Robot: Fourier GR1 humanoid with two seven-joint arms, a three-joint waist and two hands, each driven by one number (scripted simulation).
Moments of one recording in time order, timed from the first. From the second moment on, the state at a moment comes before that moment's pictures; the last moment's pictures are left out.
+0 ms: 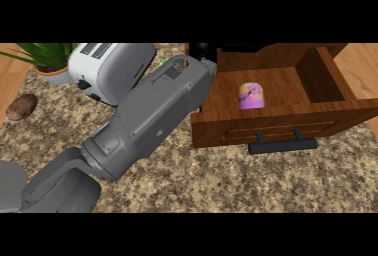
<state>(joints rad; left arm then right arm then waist) -1.41 0.00 -0.58 -0.45 1.00 0.76 -0.24 0.27 -0.11 -0.66 -2.34 -0.42 0.50 0.19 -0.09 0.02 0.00</state>
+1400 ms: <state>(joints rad) -1.40 0.05 -0.58 -0.55 1.00 0.80 -0.20 -0.24 -0.13 -0.06 -1.96 0.79 0.25 -0.01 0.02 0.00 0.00</state>
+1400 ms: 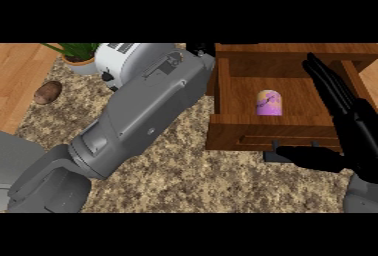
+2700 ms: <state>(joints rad) -1.22 0.32 -0.59 -0.89 0.87 0.82 0.01 -0.75 -0.14 -0.03 -0.82 1.26 -0.35 -0.12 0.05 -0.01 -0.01</state>
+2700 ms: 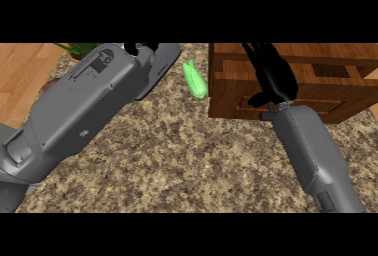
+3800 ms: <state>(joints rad) -1.14 0.42 -0.57 -1.10 0.81 0.84 0.12 -1.08 -0.21 -0.18 -0.29 1.29 -0.66 -0.14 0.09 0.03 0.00</state>
